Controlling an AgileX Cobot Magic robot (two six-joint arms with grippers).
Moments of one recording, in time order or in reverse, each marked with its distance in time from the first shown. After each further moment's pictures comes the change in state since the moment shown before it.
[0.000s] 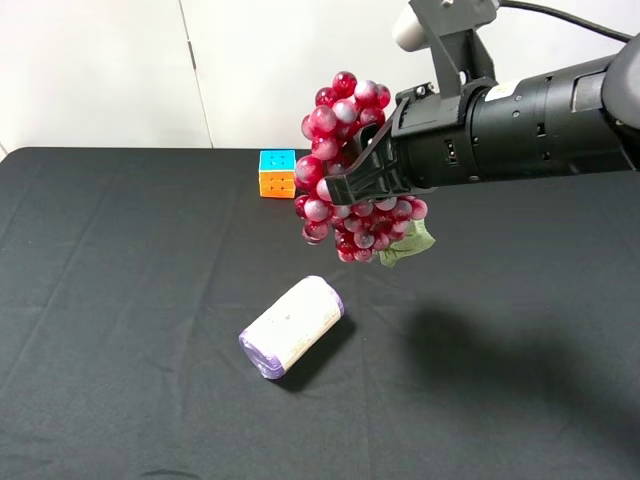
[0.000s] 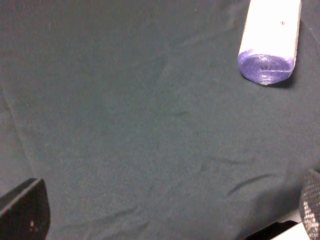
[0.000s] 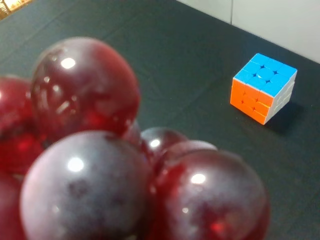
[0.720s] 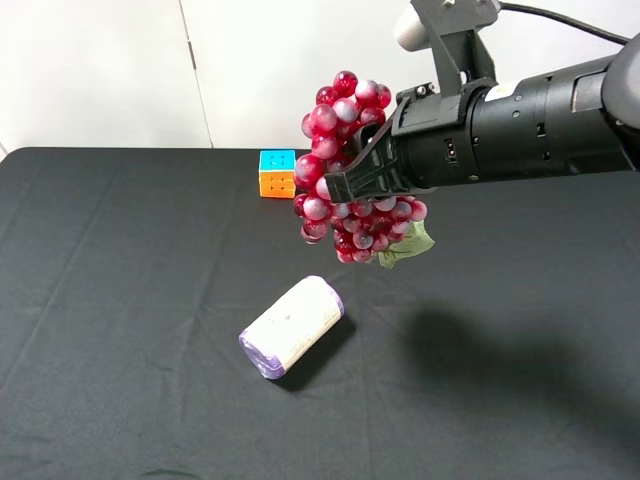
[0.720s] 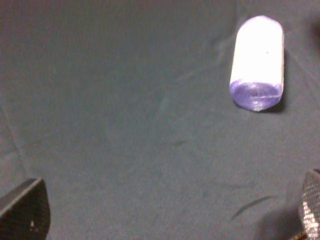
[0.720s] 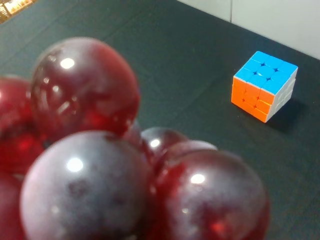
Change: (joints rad) left arm 0.000 -0.135 0.001 0.000 -0.011 0.058; right arm 0.000 0.000 0.000 0.000 0.000 0.014
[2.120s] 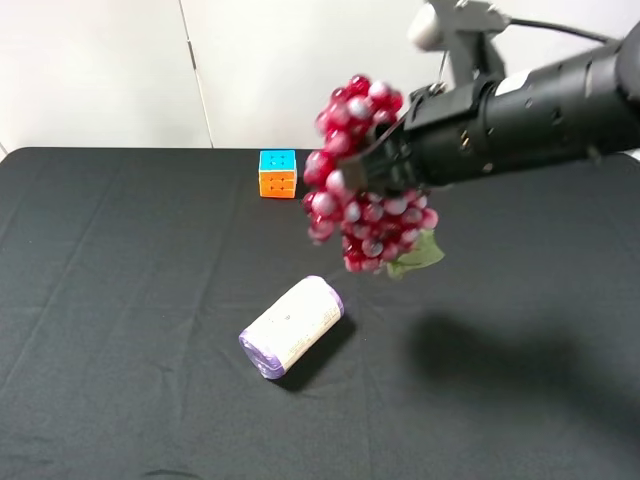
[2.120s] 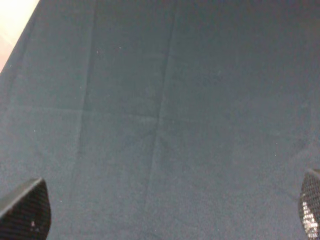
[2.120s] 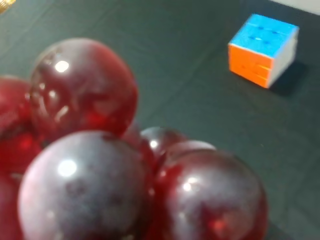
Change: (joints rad) left arm 0.651 -0.004 0.000 0.001 -0.002 0.004; right arm -0.101 0.001 -0.052 -0.049 0.177 0.134
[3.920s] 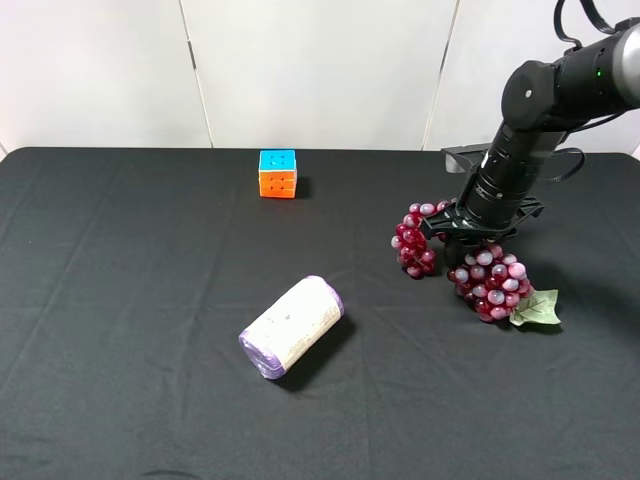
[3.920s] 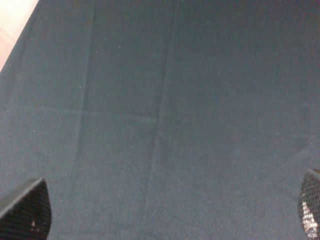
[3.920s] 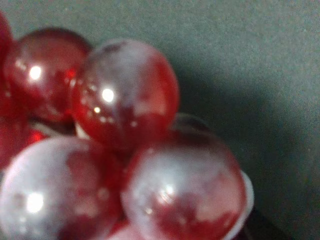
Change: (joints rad) left arm 0.000 0.000 0.000 0.000 0.001 0.000; right arm -0.364 0.603 -0.337 -0.604 0.527 0.420
